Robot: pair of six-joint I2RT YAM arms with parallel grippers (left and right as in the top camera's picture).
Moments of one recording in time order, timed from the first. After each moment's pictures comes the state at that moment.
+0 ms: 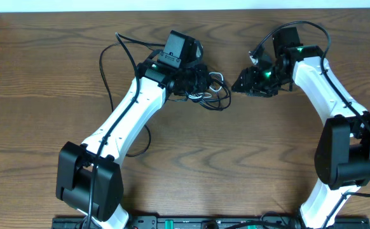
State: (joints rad) left arm -0.45 1.77 1.47 -0.68 0.37 -0.57; right arm 0.14 1.95 1.51 -0.92 -0.62 0.19
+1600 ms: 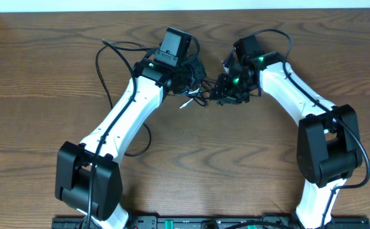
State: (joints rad) left arm -0.42 1.77 1.47 -0.63 0.28 -0.88; right arm 0.33 2.02 1.51 -0.82 -0.56 0.45
